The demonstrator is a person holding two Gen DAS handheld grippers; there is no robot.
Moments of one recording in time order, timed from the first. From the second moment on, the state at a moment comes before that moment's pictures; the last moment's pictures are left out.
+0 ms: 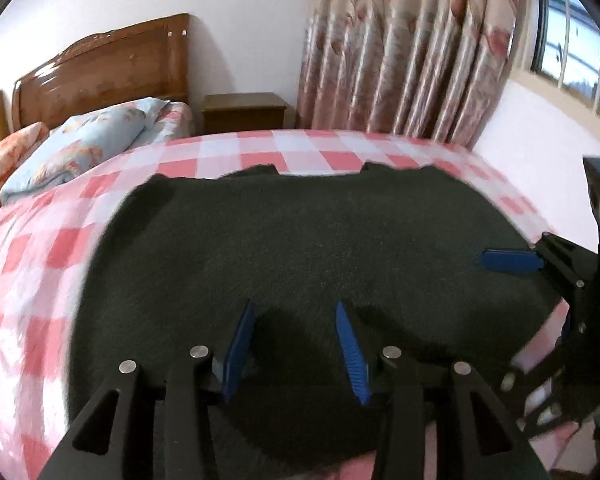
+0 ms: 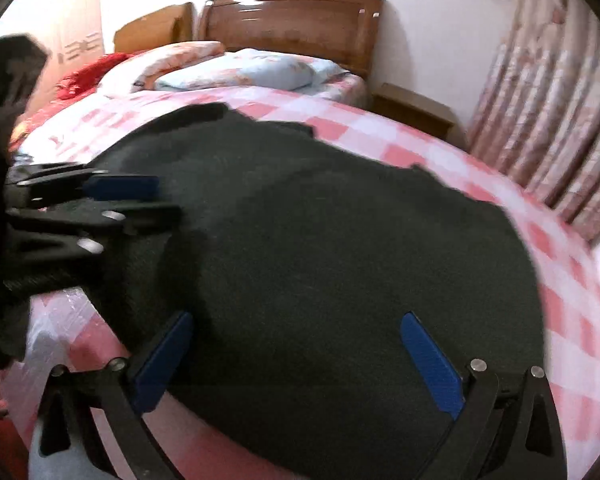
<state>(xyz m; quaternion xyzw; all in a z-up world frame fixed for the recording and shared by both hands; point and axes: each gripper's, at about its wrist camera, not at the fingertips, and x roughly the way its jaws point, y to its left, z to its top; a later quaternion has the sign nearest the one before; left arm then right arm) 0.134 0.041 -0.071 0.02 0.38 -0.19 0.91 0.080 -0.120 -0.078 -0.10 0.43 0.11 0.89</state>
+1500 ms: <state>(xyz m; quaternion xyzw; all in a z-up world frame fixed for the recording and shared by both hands) 0.093 0.026 -0.092 0.05 0.38 -0.23 0.90 0.062 -0.168 -0.063 -0.03 0.40 0.04 0.91</state>
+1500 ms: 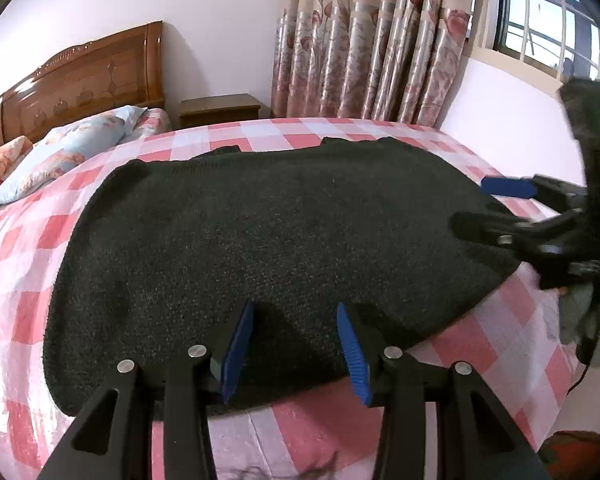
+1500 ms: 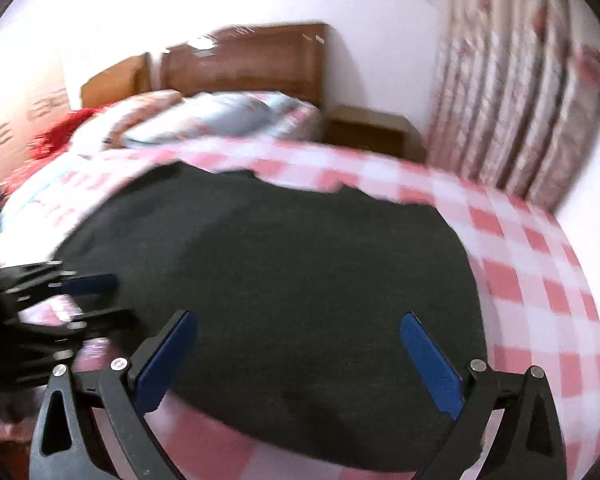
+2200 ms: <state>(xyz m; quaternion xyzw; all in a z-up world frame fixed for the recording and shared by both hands) 0.090 0.030 -0.092 0.05 0.38 -0.24 0.89 0.073 -0.130 -0.091 -0.08 0.42 0.08 0.90</state>
